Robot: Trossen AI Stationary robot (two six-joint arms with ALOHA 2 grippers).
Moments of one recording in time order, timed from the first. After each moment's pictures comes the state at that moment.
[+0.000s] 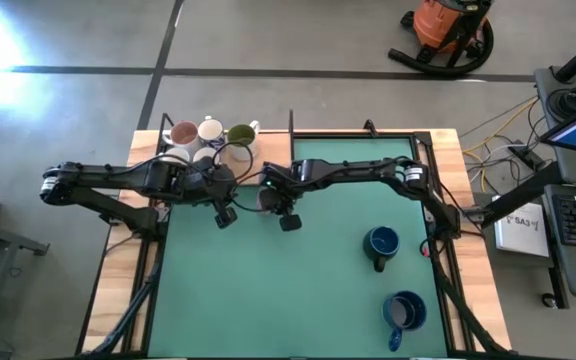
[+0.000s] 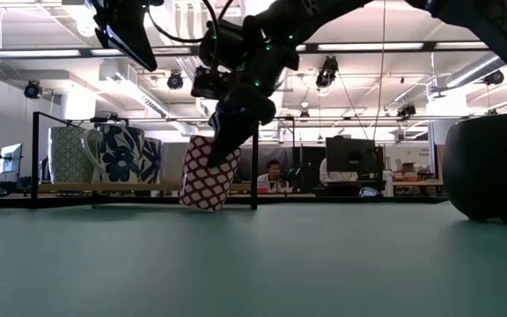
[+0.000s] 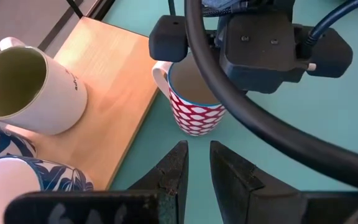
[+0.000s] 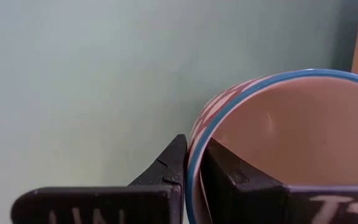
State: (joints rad) left arm -0.04 1.16 1.16 -0.97 -0.37 -0.37; right arm -0.16 2.20 1.84 -0.70 -0.21 -0.44
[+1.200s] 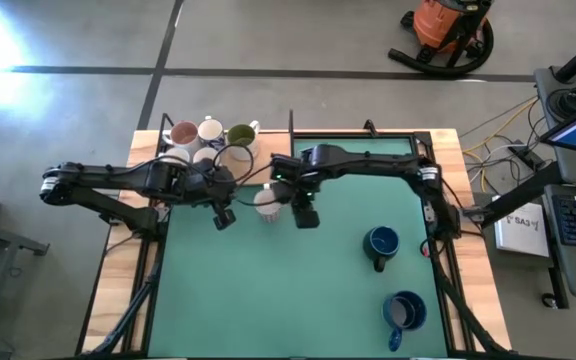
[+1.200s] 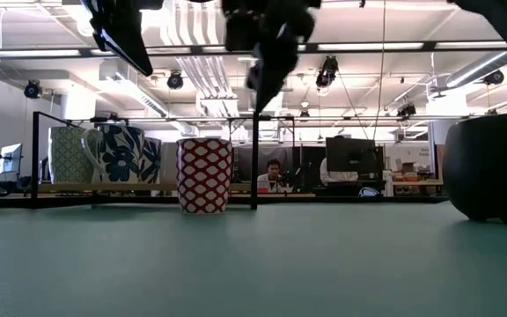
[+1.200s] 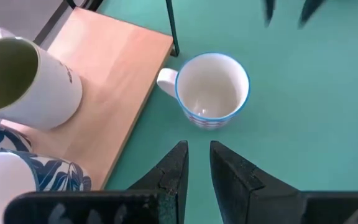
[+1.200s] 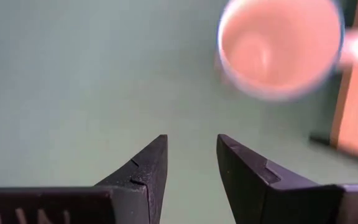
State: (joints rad) left arm -0.04 1.16 1.15 -0.98 -0.35 -0.36; right arm -0.13 2.08 2.03 -1.19 -0.24 -0.28
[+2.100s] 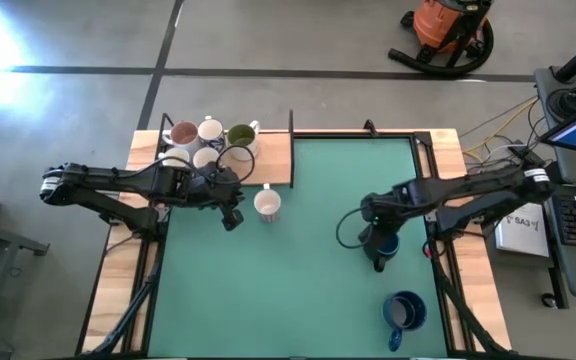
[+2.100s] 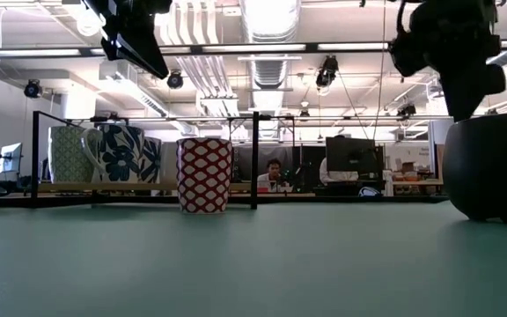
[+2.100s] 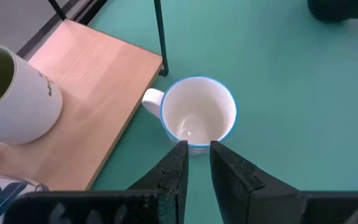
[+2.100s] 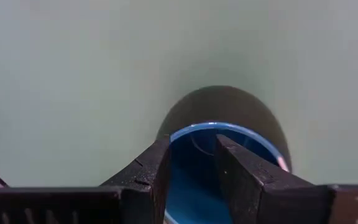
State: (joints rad) left arm -0.04 1.16 1.07 -0.80 -0.35 -0.41; right arm 0.09 1.22 0.96 -1.04 -0.13 0.91
